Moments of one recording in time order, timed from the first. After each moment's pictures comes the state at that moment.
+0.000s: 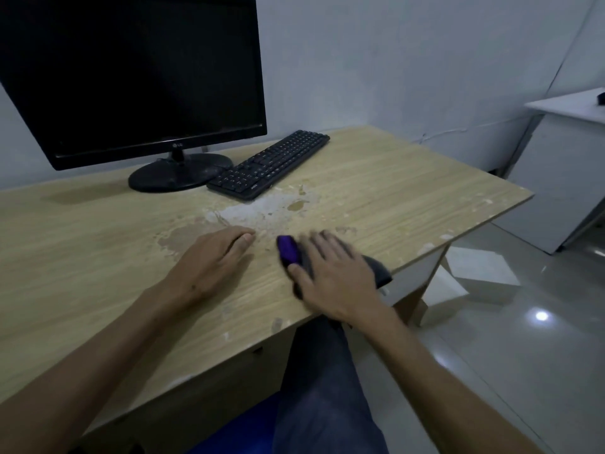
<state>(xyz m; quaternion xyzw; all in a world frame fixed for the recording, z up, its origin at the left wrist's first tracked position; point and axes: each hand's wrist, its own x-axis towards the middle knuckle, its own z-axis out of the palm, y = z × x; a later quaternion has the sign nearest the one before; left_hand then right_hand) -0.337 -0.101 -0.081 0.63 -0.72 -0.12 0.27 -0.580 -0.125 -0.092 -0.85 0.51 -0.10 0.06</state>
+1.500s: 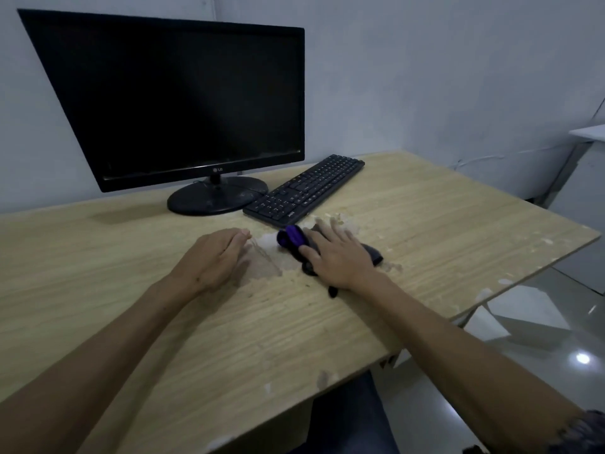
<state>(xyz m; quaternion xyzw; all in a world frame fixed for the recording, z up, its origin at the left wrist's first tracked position) -0.270 -0.143 -0.064 0.70 -0.65 -0.10 0.28 -0.502 -0.245 -0.089 -0.88 0.46 -0.07 0.08</state>
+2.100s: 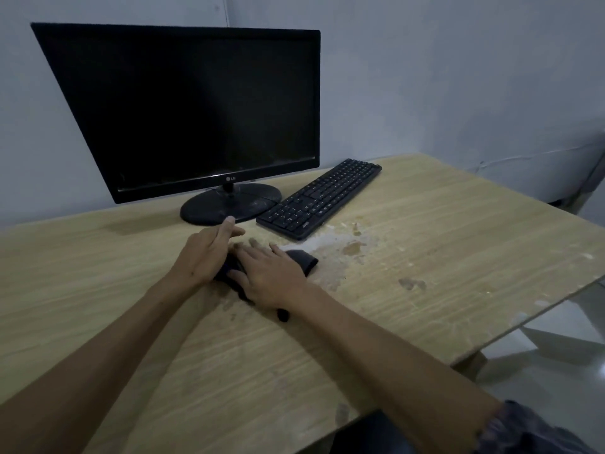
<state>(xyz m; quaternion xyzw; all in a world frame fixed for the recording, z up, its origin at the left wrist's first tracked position) -0.235 -0.166 -0.056 0.72 -0.55 -0.13 0.39 -0.378 -0.218 -0.090 -0.94 0.29 -0.10 0.11</state>
